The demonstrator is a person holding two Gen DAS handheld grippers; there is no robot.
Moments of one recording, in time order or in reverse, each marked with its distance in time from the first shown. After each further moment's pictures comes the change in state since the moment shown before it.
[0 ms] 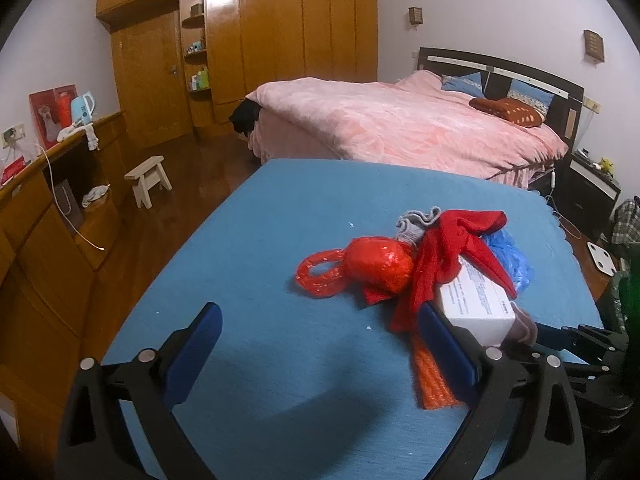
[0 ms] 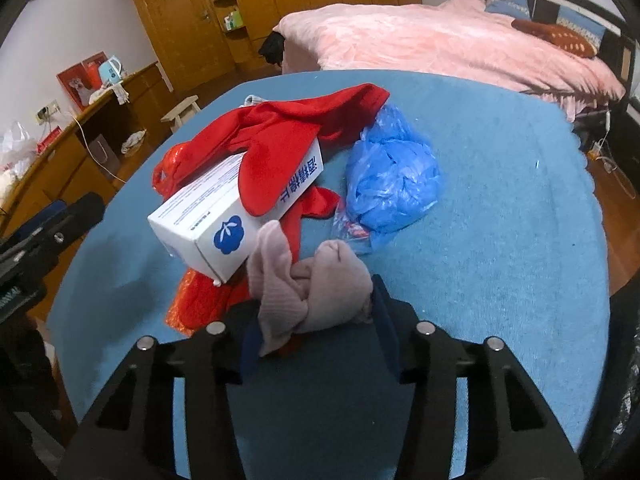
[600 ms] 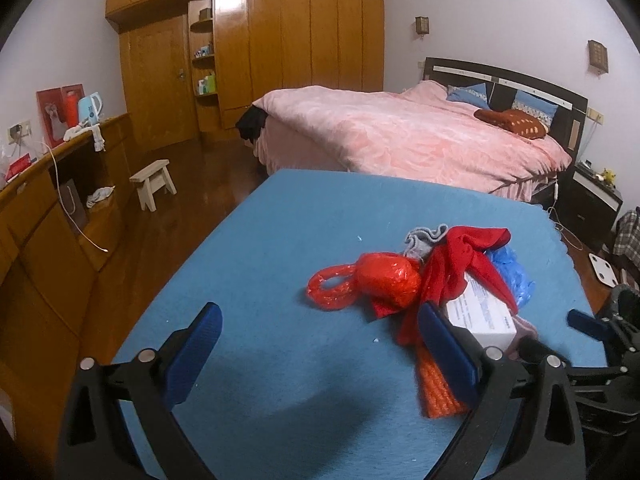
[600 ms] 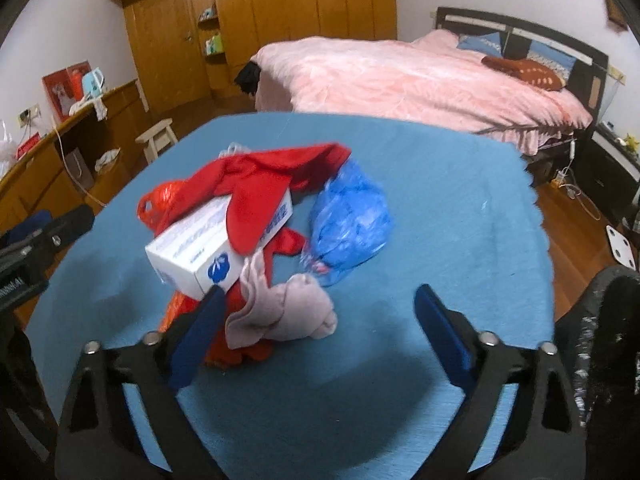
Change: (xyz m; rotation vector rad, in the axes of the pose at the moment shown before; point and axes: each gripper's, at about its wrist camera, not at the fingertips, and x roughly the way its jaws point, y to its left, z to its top) left arm -0.006 0.008 0.006 -0.025 -0.033 0.014; right arm -0.021 0.006 0.007 -0.033 -0.115 -0.147
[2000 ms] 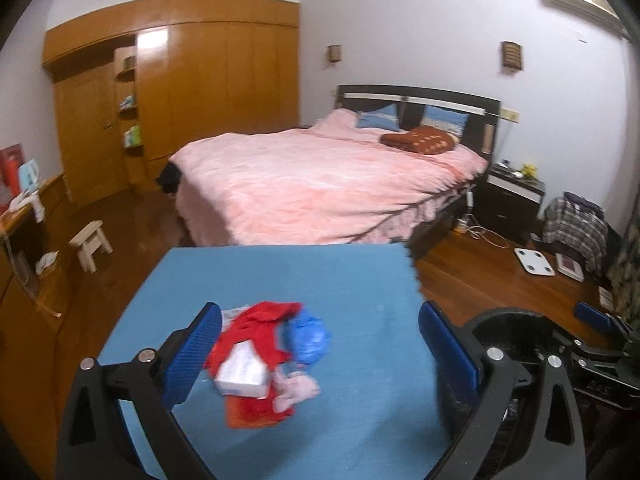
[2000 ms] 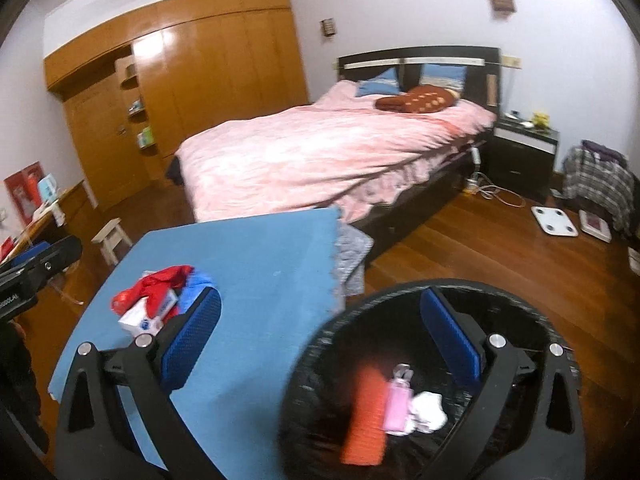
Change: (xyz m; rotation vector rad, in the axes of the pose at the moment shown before) left arm -0.128 -0.153 0.071 0.129 -0.106 -0.219; right arm -0.203 -0.169 -0.006 0.229 -0.250 -0.166
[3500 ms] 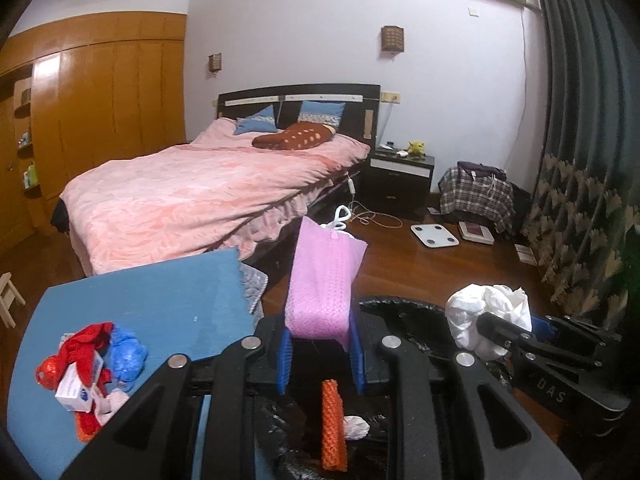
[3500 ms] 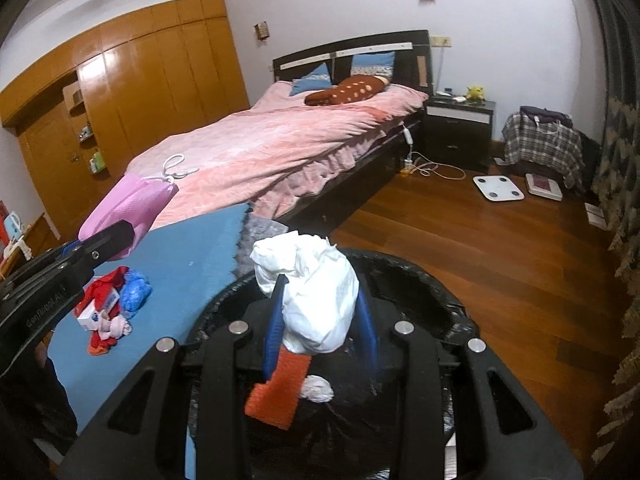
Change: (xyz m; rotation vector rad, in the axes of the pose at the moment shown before) left arm 0.010 -0.214 -0.030 0.201 -0.024 -0.376; right arm -0.069 -0.129 -0.046 0.155 0.002 -0.174
